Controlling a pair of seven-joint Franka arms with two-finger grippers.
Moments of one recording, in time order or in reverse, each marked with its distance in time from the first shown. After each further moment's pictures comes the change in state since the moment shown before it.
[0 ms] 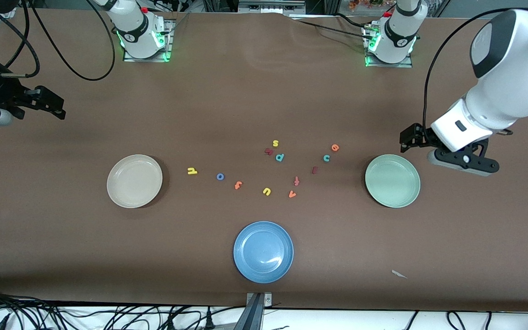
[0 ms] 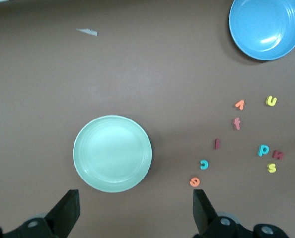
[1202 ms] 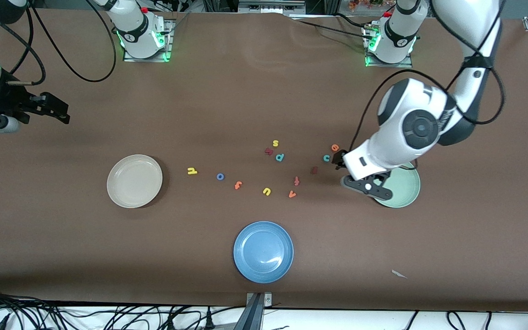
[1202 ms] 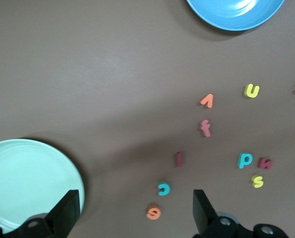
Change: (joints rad) left arm -0.198 0.260 -0.010 -0.002 0.000 0.182 -0.096; right arm 0.004 0.038 0.000 0.000 0.004 0.012 0.000
